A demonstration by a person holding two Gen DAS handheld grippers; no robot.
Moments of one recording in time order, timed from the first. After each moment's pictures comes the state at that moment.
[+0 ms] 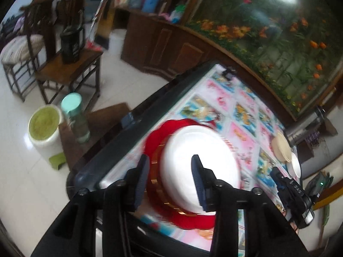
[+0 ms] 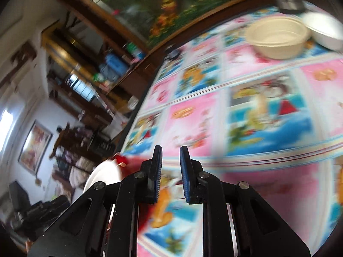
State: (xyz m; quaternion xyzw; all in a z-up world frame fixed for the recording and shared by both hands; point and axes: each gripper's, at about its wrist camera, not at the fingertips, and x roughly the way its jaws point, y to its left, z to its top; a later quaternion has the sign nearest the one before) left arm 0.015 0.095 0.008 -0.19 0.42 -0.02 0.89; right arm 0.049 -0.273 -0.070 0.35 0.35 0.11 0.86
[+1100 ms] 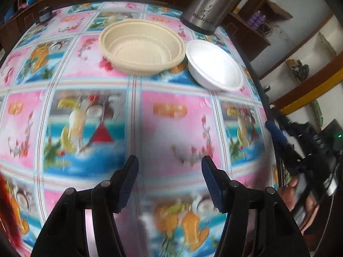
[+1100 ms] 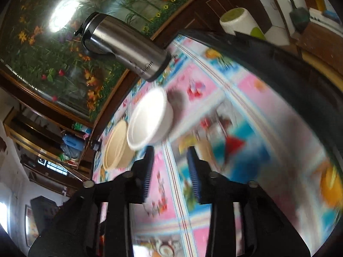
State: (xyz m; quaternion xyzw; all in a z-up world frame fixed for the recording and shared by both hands) left arm 0.092 -0.338 -0.044 0.01 0.57 -0.29 0.77; right arm -0.034 -0.603 -0.062 0.47 0.29 -0.09 0.83
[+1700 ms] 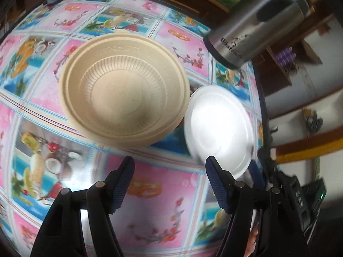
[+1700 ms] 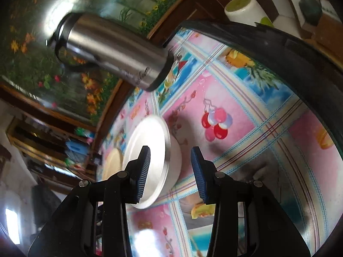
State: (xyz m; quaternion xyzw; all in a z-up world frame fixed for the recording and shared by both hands) left arm 0.173 -0.400 -0.054 -0.12 0.59 -0.20 0.77; right arm 0.046 -0.642 -0.094 0.52 0.28 -0.07 0.80
